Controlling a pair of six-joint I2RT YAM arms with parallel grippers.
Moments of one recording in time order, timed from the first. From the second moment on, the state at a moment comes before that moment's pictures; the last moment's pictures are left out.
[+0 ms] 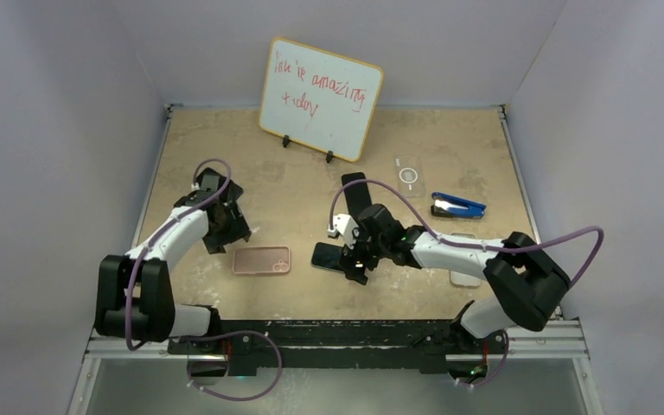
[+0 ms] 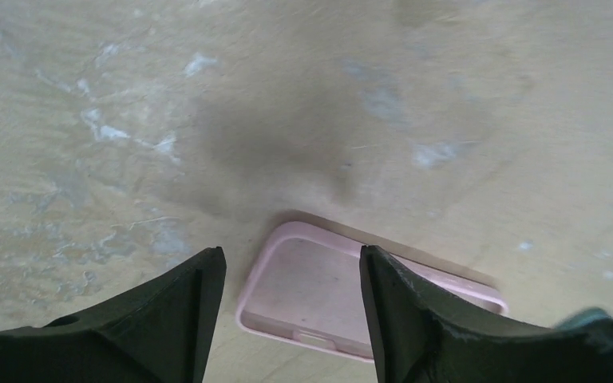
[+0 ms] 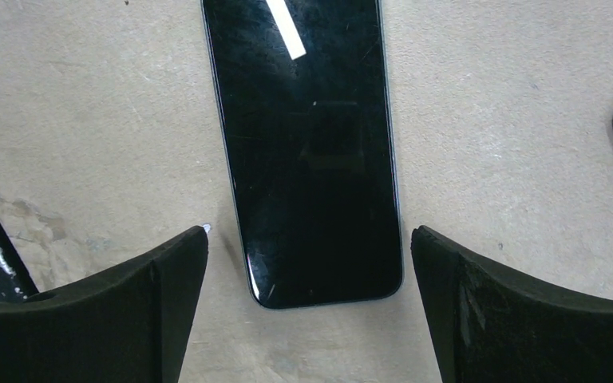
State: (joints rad) left arm -0.10 1.32 0.77 -0.65 -0.07 -0.59; right arm 0.81 1.46 0.68 -0.13 -0.29 -0.27
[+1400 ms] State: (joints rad) left arm -0.12 1.34 0.60 -0.40 0.34 -0.57; right arm 0.85 1.48 0.73 -0.21 -0.07 -0.19
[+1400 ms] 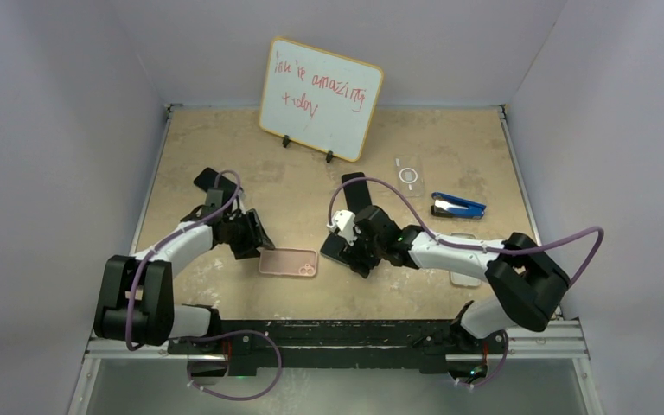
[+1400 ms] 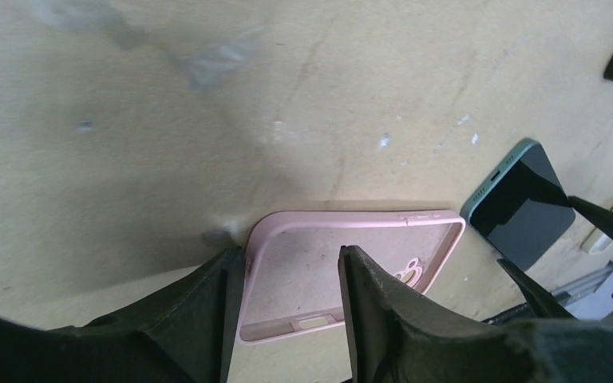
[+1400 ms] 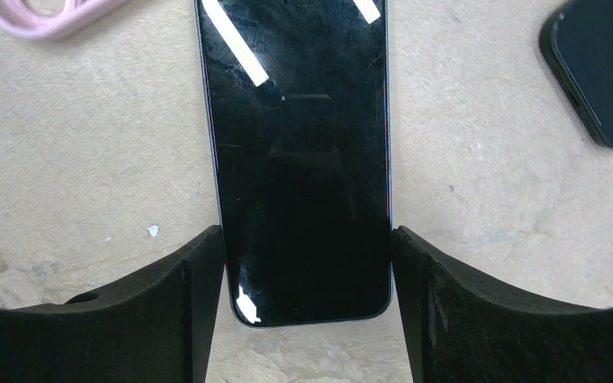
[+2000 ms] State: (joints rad) left arm -0.28 1.39 0.59 -0.25 0.44 -0.61; right arm 0.85 1.40 0.68 -0.19 0.06 -0.06
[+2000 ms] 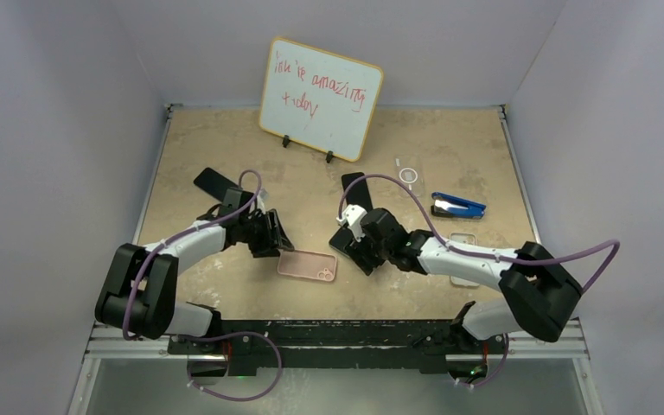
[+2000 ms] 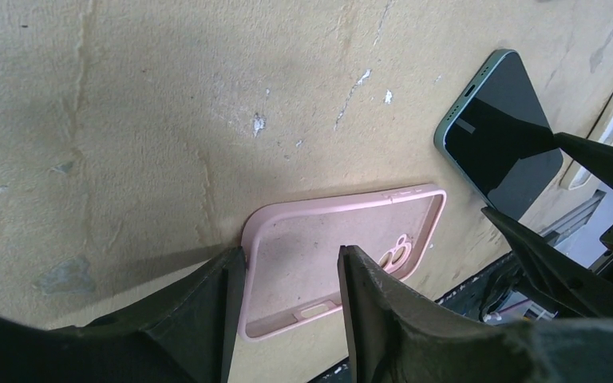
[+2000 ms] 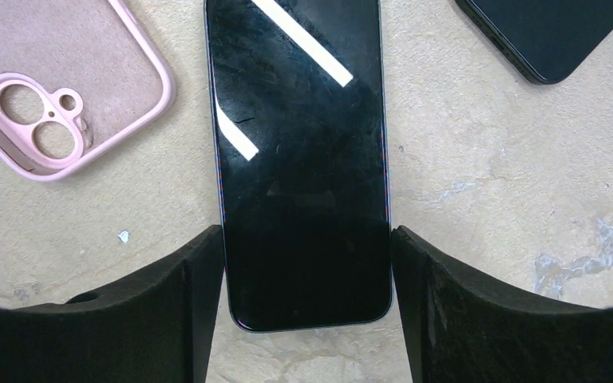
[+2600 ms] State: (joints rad) left arm -0.28 1.33 0.65 -0.42 0.36 -0.53; right arm 0.85 1.31 0.63 -0.07 0.05 -0.09
